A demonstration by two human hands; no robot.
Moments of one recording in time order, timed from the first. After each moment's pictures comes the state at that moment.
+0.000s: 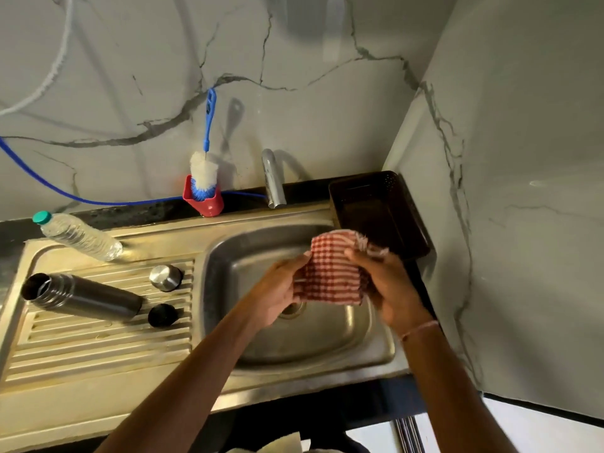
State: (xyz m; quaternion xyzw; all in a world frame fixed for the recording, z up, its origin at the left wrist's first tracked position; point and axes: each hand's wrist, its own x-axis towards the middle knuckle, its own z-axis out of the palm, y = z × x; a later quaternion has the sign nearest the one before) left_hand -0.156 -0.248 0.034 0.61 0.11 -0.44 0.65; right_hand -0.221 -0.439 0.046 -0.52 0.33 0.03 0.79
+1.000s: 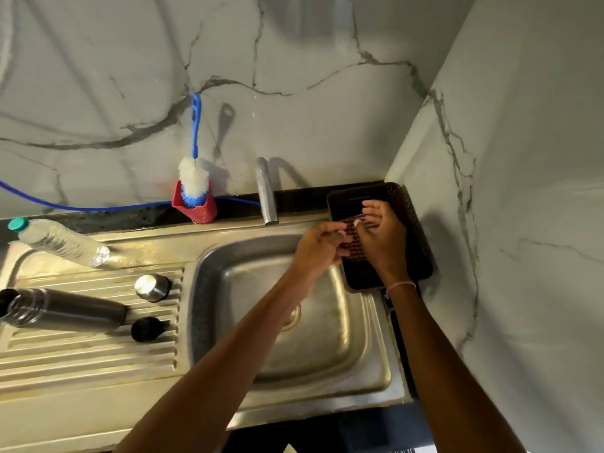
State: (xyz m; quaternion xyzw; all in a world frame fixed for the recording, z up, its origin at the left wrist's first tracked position) left_hand -0.098 -0.356 0.041 0.67 0.06 -0.32 0.67; right_hand -0.115 -0.505 0.000 -0.83 0.21 -0.15 0.49
